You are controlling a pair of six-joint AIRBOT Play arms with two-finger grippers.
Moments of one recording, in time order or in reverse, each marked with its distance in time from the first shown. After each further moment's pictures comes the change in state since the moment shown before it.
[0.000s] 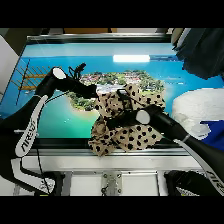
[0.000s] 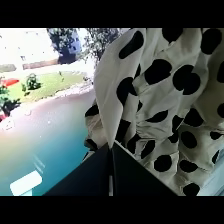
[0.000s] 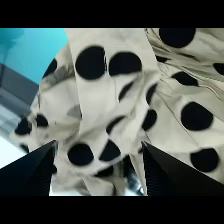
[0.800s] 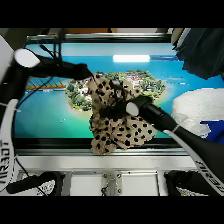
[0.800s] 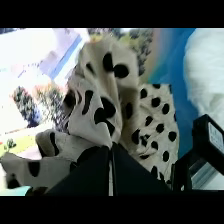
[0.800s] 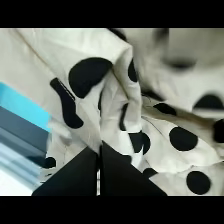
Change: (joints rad) left arm 0.006 0.333 0.171 -0.001 0.003 -0.002; right arm 0.006 -0.071 0.266 -0.131 0.058 0.100
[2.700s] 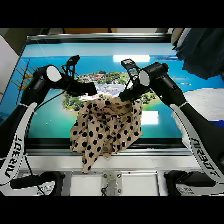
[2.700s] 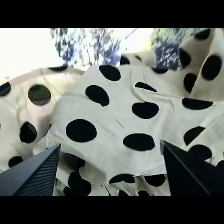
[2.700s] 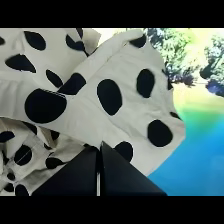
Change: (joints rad) left arm -0.073 -0.106 -0.201 0.301 0.044 -0.196; right arm -0.192 -0.175 0.312 -0.257 0.406 -0.208
